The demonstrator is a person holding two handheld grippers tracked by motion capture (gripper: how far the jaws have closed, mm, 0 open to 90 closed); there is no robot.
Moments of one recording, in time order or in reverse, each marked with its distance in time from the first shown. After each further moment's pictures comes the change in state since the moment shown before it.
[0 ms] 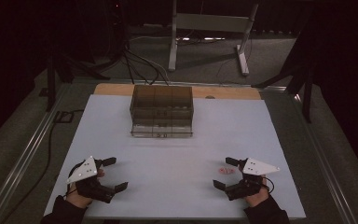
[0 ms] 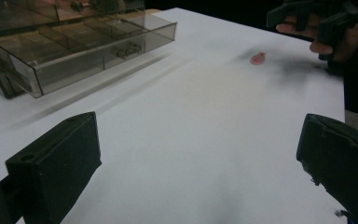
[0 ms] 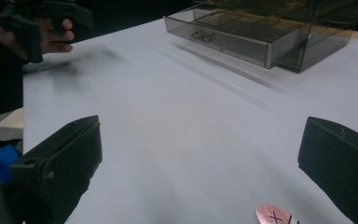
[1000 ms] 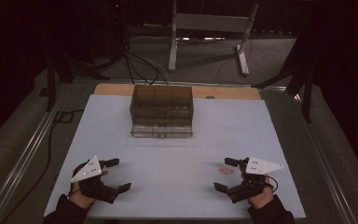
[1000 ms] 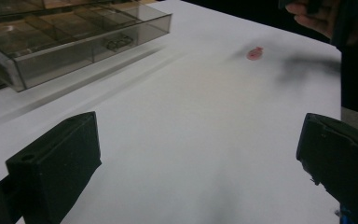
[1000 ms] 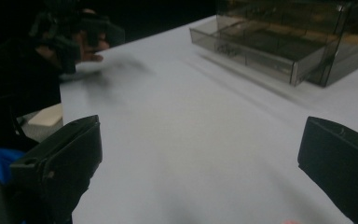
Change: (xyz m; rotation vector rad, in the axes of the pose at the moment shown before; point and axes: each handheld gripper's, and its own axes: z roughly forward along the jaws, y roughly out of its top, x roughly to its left) left arm -0.005 0.002 0.009 0.050 -0.046 -0.017; right arm 0.010 0.025 -0.012 -0.004 0.085 0.001
